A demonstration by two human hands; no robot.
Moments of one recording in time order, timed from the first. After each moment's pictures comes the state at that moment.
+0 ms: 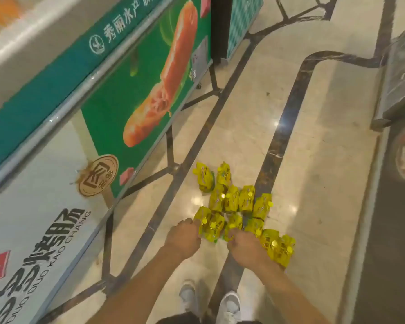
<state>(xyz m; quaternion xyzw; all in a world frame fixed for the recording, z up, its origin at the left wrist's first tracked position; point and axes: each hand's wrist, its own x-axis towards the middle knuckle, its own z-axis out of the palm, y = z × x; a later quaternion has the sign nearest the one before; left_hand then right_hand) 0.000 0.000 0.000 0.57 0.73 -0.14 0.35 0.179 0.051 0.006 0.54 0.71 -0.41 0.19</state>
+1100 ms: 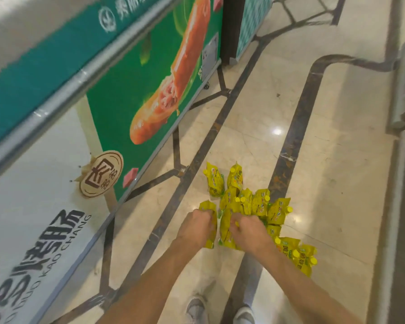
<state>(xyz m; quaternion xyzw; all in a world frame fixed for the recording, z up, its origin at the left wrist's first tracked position) -0.034 0.020 -0.014 0.55 0.77 -0.04 0.33 0.118 0.065 -0.026 0.53 0.78 -0.32 0.09</state>
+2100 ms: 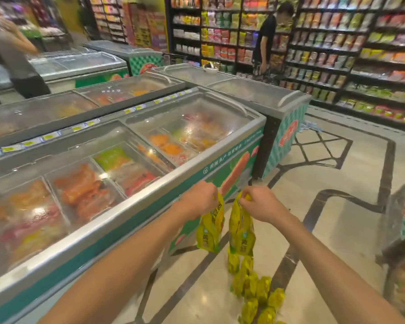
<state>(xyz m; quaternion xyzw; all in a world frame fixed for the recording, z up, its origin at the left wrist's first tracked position) -0.110 -0.083 0.572 0.57 0.80 0.10 0.16 0.059 0.012 0.584 0.37 0.91 -0.18 -0.03</state>
